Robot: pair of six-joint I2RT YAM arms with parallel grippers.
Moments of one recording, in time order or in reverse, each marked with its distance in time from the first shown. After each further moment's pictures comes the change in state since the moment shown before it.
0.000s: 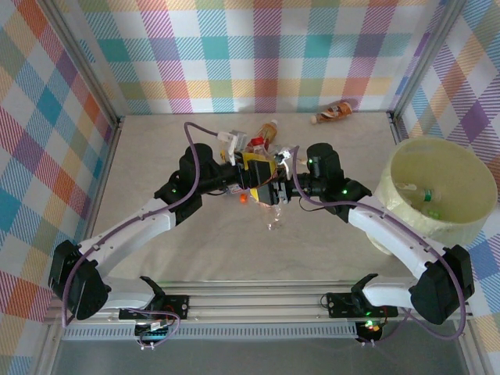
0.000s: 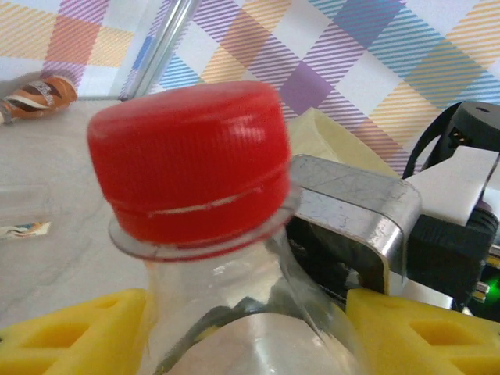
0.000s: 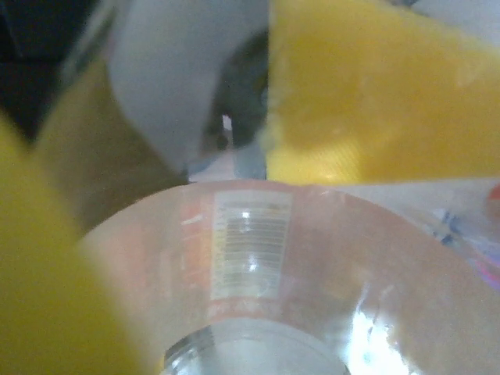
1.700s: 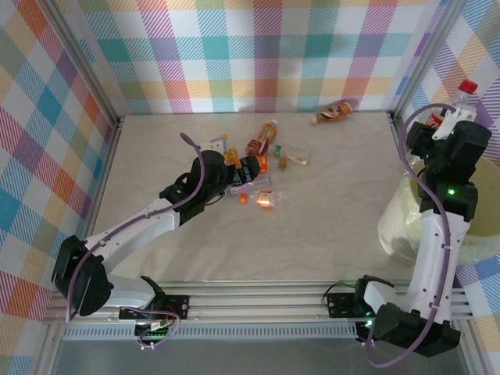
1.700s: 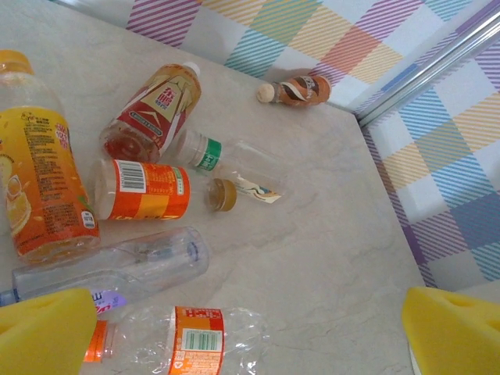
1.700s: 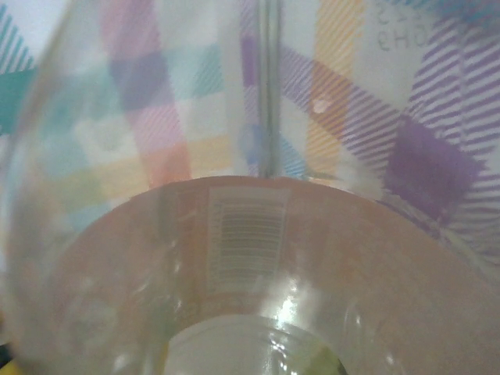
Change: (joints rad) left arm -0.006 0.033 -0.027 -0.259 -0.552 -0.162; right arm -0.956 -0.201 0.368 -0.438 0.626 -0.228
